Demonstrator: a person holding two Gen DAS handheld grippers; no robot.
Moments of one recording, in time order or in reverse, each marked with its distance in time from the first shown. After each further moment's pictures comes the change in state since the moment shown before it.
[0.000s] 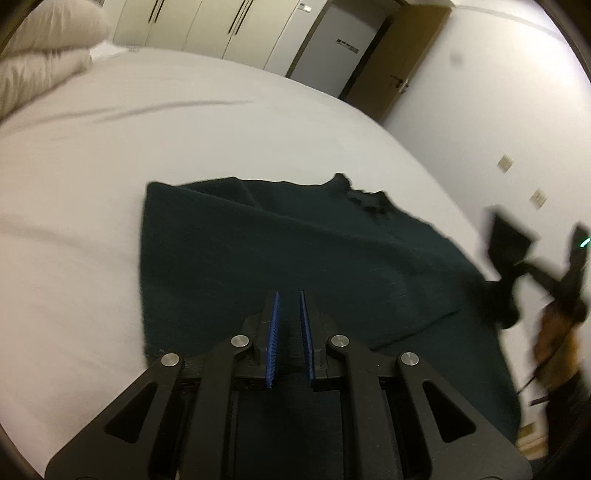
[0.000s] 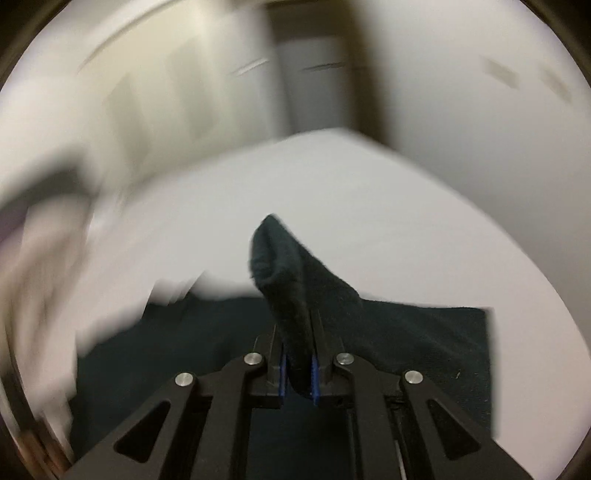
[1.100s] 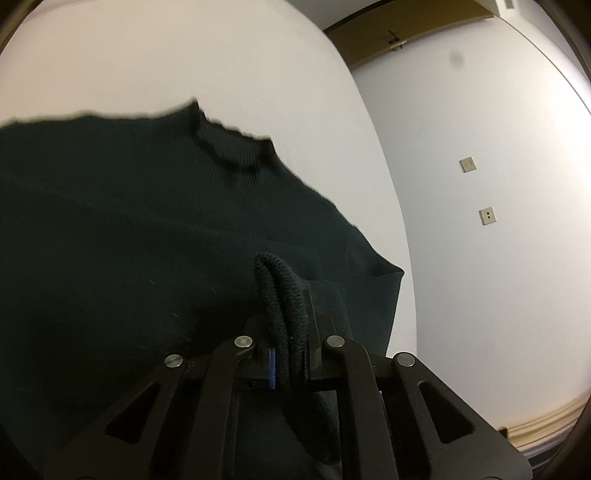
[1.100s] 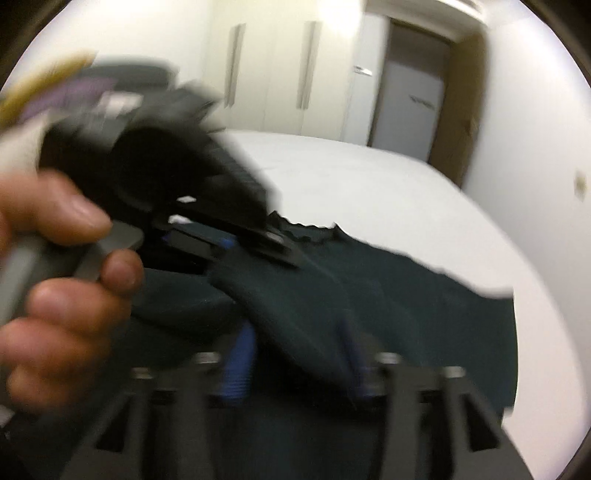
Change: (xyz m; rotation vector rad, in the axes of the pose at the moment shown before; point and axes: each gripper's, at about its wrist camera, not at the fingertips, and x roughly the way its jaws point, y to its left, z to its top) left arm 0.124 -0.112 0.058 -0.232 0.346 -0.265; right arm -0.040 0.105 -0.073 -0.209 -0.067 0.081
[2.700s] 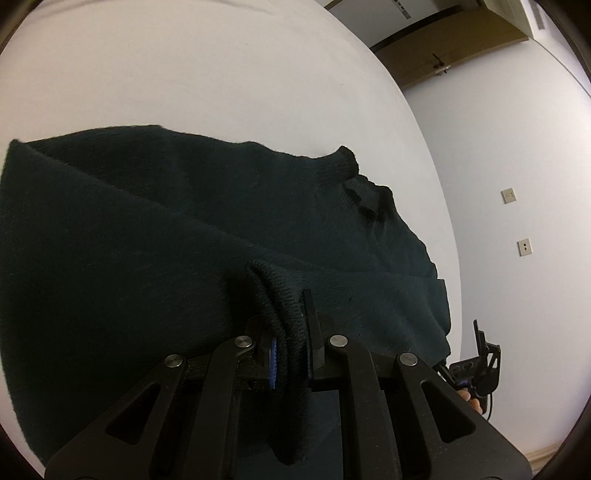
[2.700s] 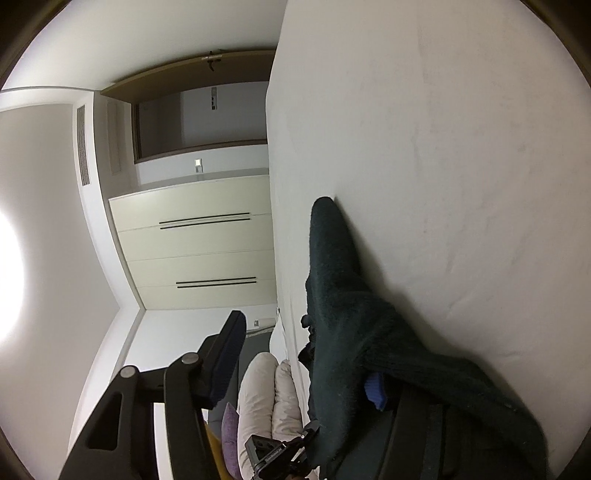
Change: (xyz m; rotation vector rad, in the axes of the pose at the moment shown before) left arm 0.015 0.119 0.039 -0.083 -0.054 0.133; right arm 0.067 -0.255 -0.100 1.495 -0.141 0.630
